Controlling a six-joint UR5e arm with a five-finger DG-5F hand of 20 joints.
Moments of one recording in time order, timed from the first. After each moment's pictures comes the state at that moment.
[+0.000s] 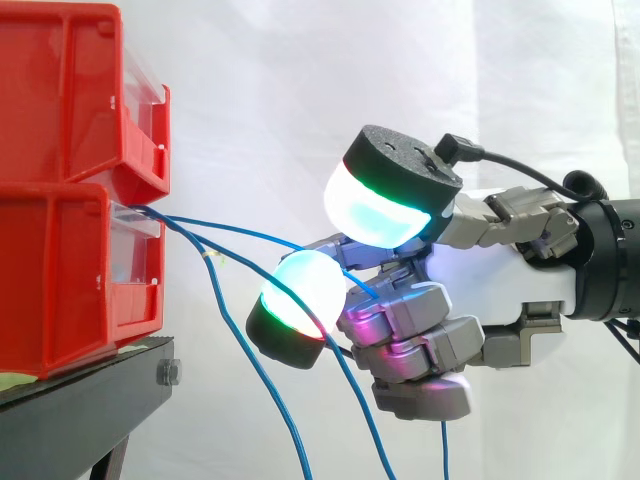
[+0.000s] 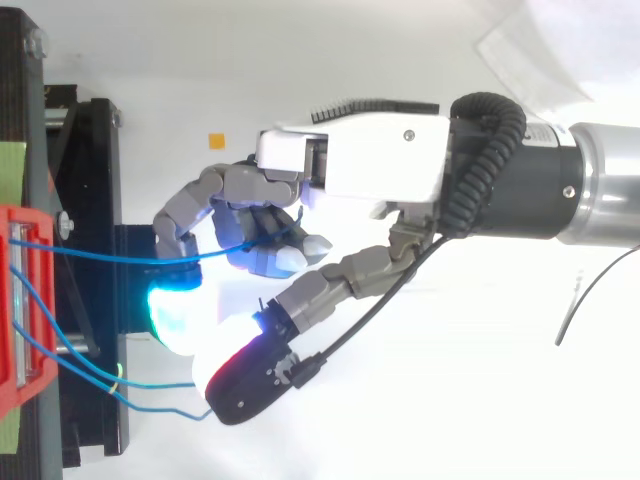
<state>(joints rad) 0.11 -2.30 -1.15 -2.86 -1.44 -0.27</state>
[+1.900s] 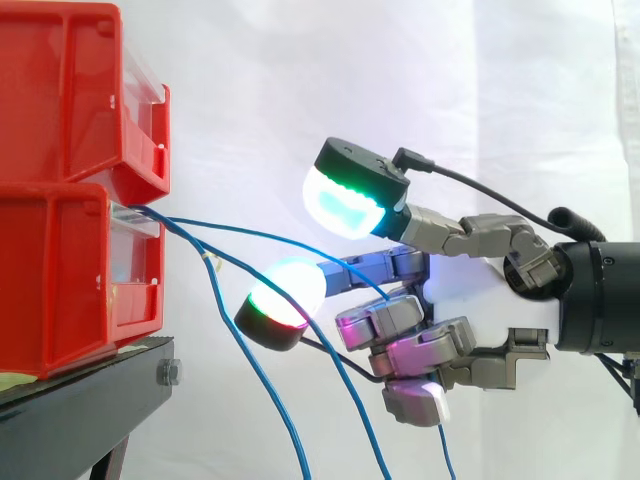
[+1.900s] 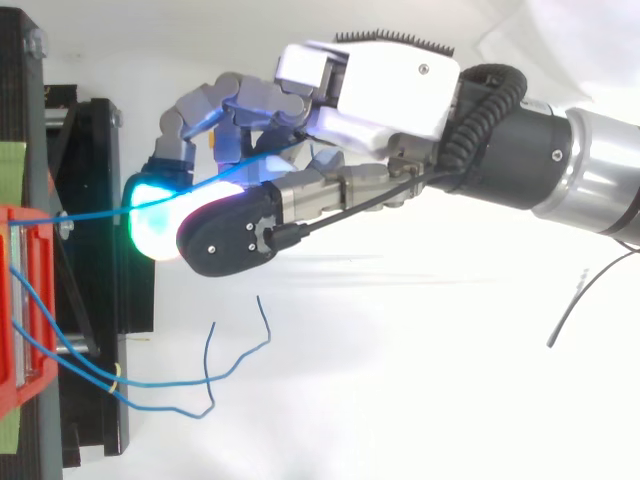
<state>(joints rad) 0.10 -2.31 -1.22 -2.70 -1.27 -0.14</state>
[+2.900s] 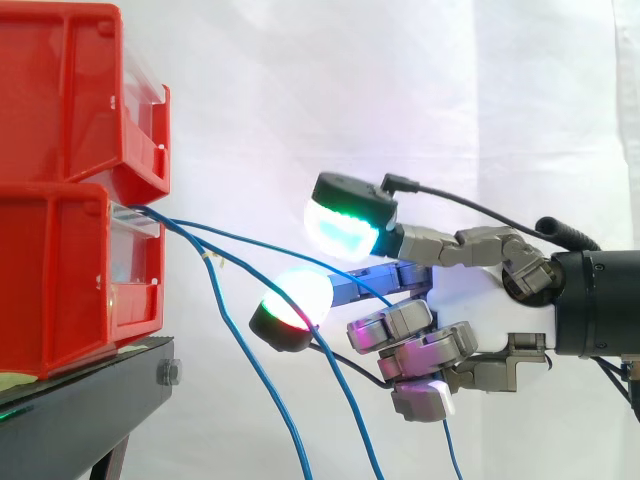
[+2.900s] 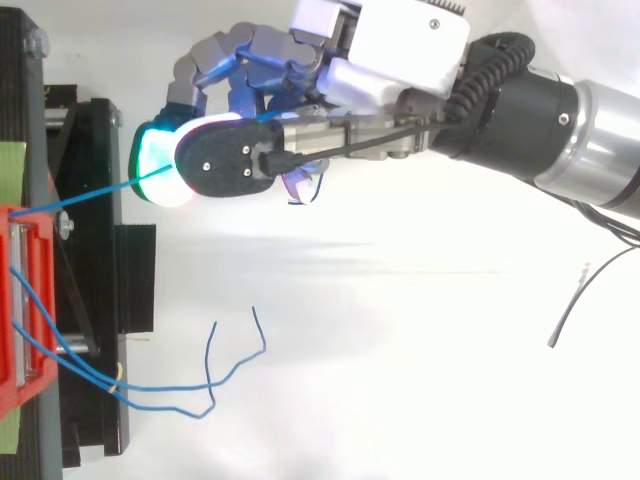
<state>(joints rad) 0.08 -2.31 -1.22 -2.73 -1.24 -0.08</state>
